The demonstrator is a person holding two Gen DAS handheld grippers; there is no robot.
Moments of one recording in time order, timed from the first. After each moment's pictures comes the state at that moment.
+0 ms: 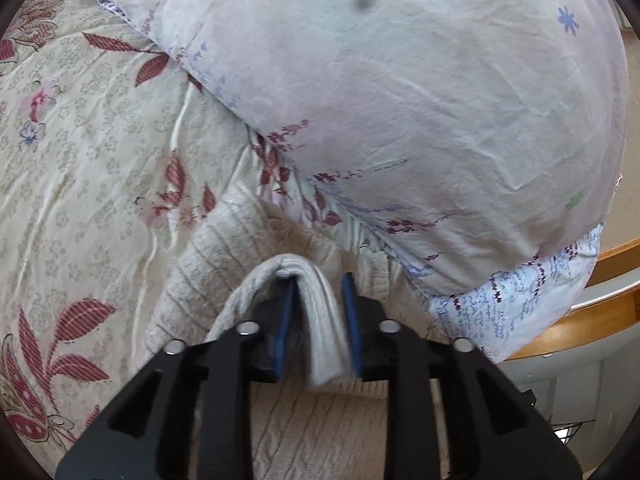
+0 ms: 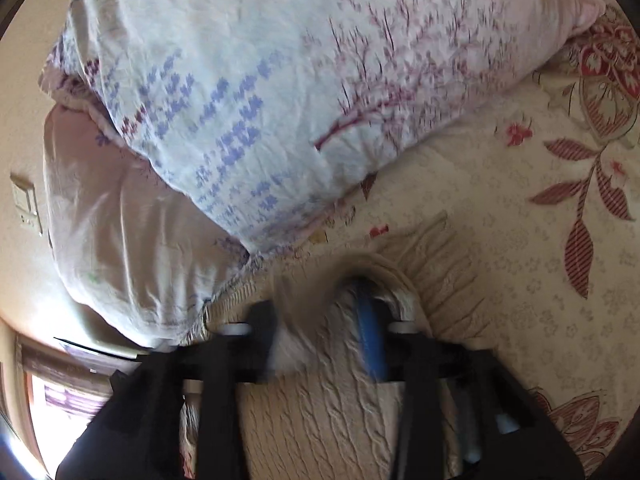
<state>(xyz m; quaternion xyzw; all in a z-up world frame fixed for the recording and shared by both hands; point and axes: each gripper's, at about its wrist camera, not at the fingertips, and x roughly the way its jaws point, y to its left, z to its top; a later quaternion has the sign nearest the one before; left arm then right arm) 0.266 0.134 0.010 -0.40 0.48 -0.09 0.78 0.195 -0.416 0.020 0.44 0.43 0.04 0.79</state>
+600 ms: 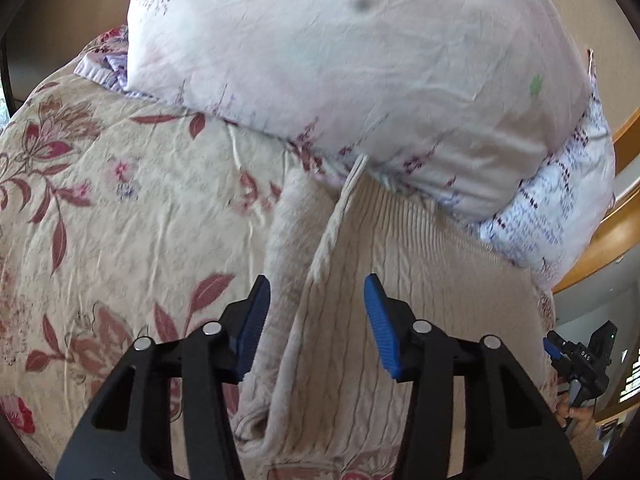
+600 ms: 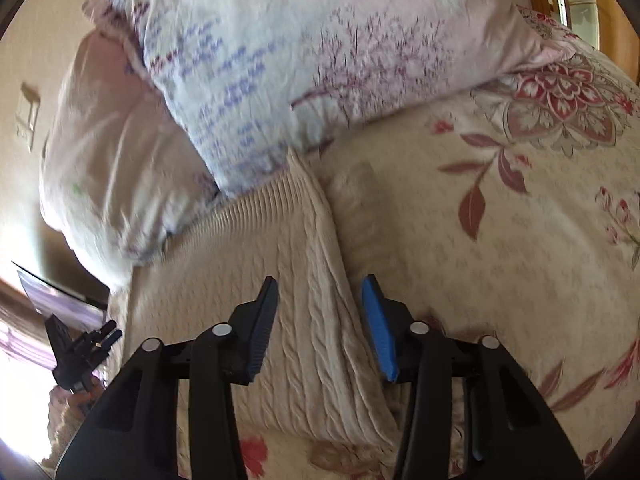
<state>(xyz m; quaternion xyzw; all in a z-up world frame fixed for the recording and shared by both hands) 0.198 0.147 0.035 -0.20 0.48 -0.09 0.85 0.129 -0.420 0.028 0.31 0.48 0.04 0.82</state>
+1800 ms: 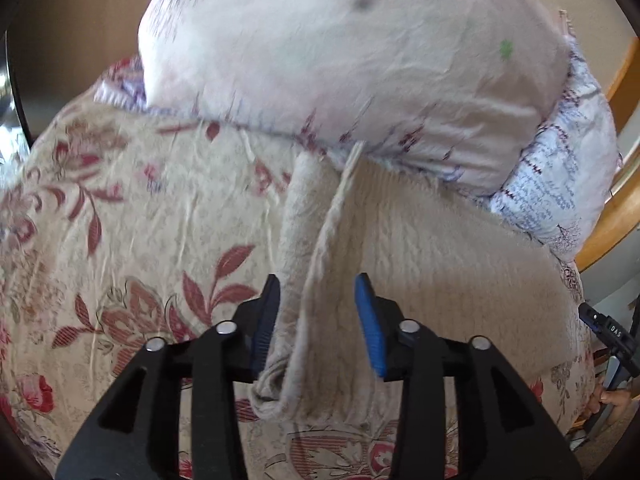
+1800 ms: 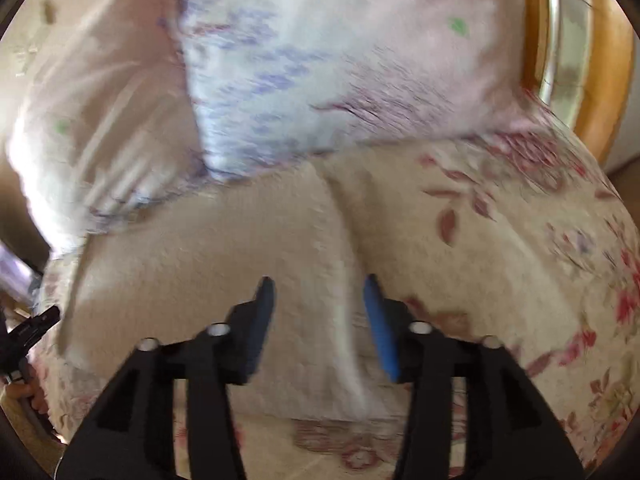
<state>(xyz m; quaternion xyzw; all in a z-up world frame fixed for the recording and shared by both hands) 0.159 0.129 0.046 -0.13 0.44 -0.07 0.89 0.111 -0.364 0.058 0.17 0.45 -0.02 0.88</state>
